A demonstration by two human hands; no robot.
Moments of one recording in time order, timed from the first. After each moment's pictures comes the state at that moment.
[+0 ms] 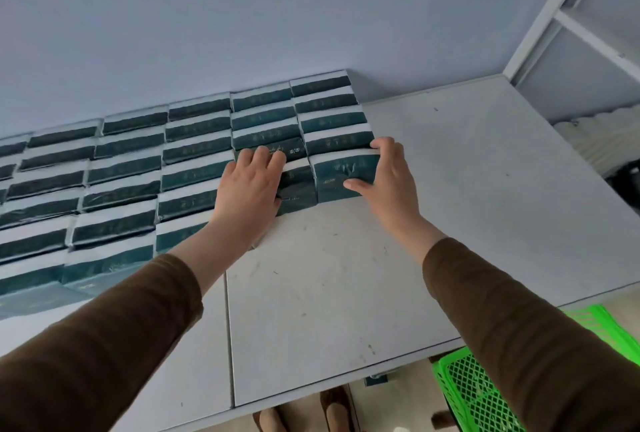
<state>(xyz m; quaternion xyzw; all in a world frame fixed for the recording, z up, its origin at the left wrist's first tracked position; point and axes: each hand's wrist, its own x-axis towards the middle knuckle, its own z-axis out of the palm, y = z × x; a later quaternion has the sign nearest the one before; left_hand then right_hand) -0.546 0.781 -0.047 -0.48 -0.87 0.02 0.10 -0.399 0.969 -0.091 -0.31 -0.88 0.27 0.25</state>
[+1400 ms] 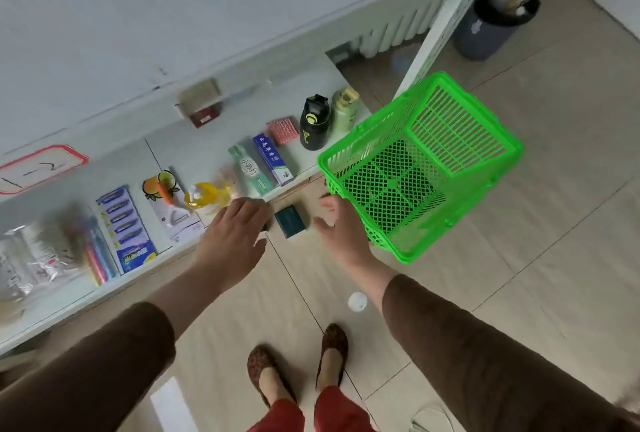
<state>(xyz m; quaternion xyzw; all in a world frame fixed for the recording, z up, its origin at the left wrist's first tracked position) -0.184 0.634 -0.294 -0.65 -0.75 -0.05 -0.12 -0.005 0.752 -0.314 -0.52 -0.72 0.44 0.09</state>
